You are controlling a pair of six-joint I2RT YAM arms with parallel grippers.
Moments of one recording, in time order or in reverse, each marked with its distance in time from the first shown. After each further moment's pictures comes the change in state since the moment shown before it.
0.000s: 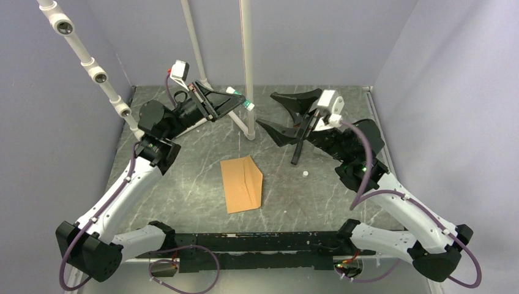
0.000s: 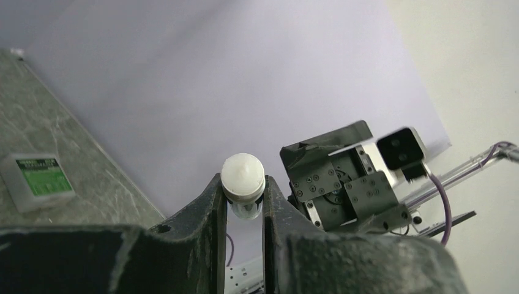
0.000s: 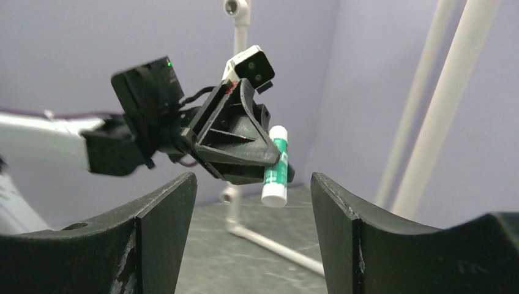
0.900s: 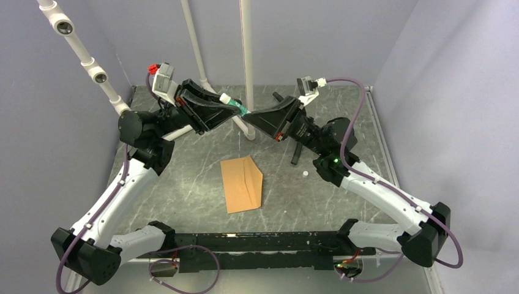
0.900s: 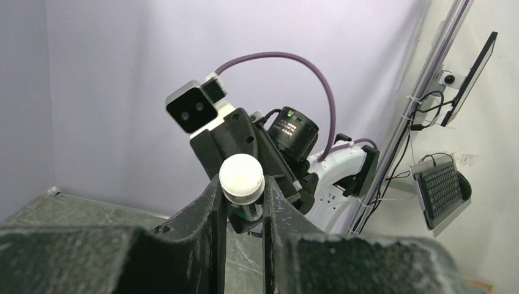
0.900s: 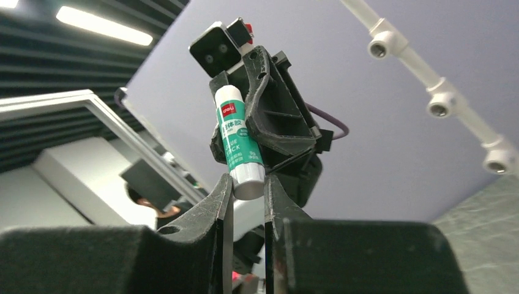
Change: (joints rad) left arm 0.004 -0.013 0.048 0.282 0.285 0.327; right arm 0.000 0.179 -0.087 0.349 -0.052 1.132
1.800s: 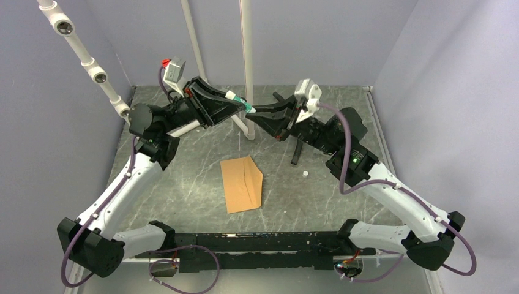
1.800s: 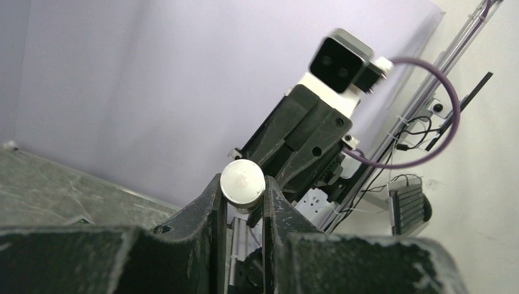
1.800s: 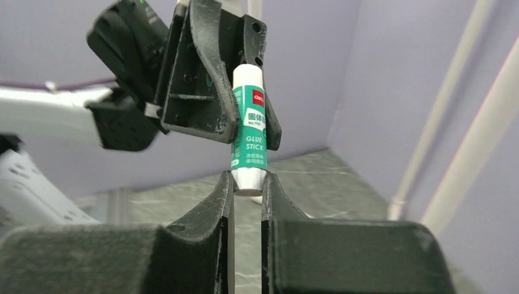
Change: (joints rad) left arm 0.003 0.066 0.007 -0.036 -0.010 -0.125; right arm 0.051 -0.064 0.201 -0.509 0.054 -1.194
